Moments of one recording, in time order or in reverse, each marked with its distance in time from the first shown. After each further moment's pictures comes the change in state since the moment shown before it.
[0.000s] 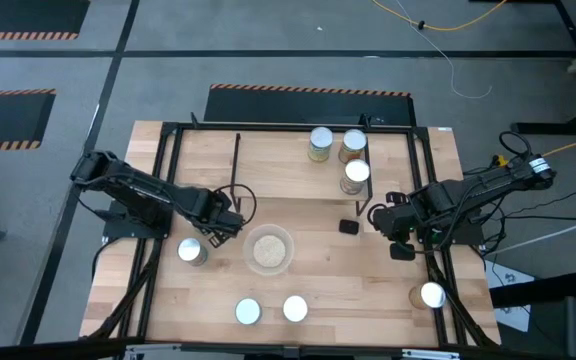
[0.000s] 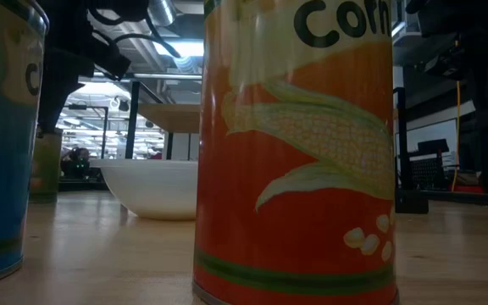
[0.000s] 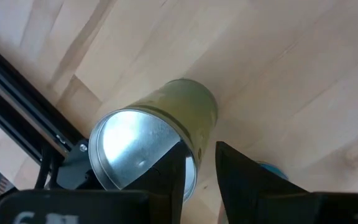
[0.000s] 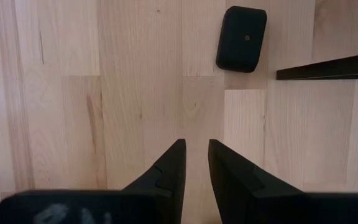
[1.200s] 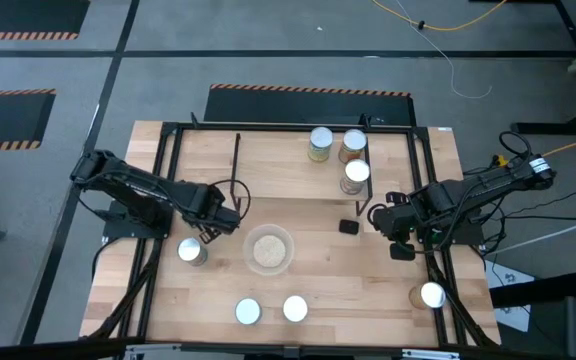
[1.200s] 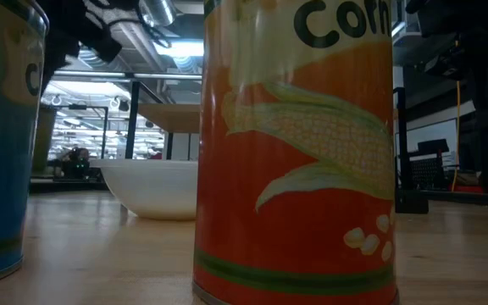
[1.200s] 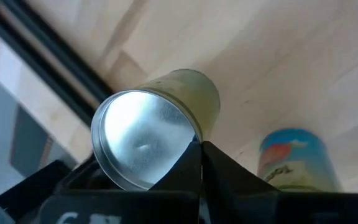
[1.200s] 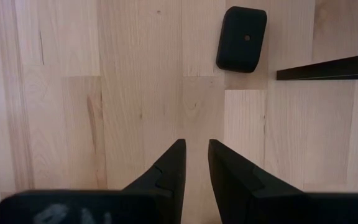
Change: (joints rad) left arm 0.000 0.000 0.120 -0.275 -0.008 0.001; right arm 0.000 0.000 0.000 0.001 0.000 0.000
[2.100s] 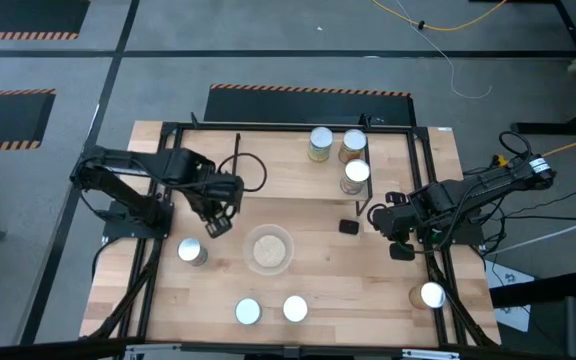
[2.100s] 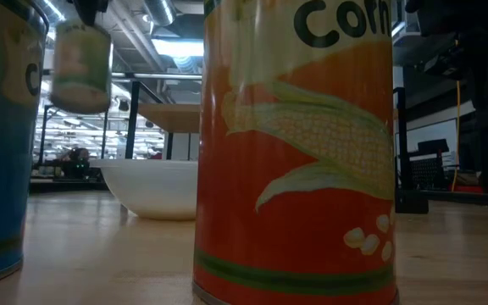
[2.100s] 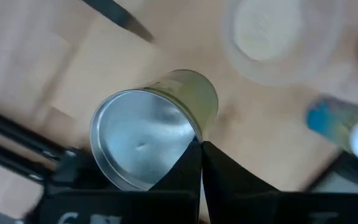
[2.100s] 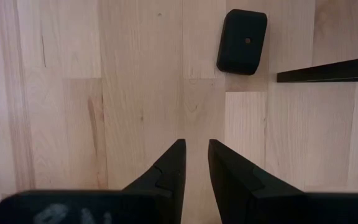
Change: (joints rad) left arm 0.097 -0.011 0.441 0.000 0.204 0.260; right arm 0.000 0.000 0.000 0.007 0.000 0.000
